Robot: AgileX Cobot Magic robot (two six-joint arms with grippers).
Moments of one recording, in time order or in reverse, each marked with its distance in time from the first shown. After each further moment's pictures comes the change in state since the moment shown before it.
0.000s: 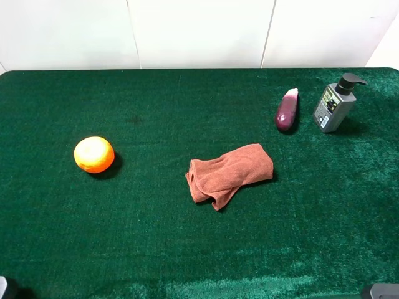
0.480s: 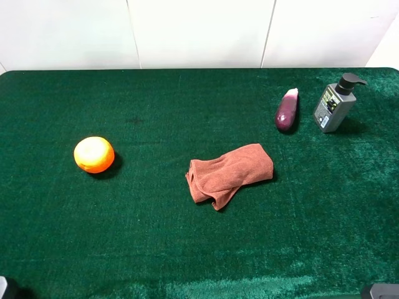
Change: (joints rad) left arm 0.000 0.000 0.000 0.000 0.000 0.000; right arm 0.000 0.000 0.000 0.000 0.000 0.002
